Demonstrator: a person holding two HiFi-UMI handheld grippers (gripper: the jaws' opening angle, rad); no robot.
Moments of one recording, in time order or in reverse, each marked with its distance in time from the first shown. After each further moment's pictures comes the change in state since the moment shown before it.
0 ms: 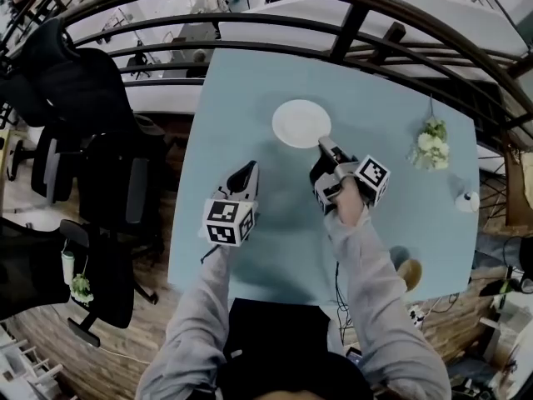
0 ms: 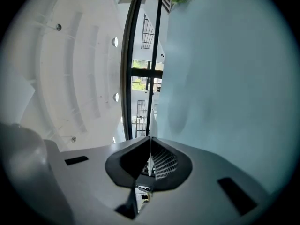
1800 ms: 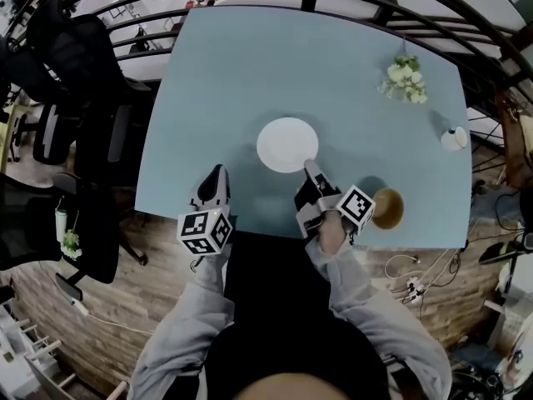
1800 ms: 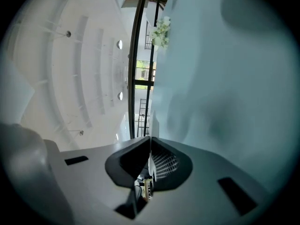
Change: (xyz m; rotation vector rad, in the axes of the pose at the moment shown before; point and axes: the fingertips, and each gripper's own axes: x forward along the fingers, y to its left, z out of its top) left arm -0.165 -0.128 -0.086 -0.095 -0.061 0.229; right arm -0.268 -0.076 -0.064 -0.041 0.017 0.036
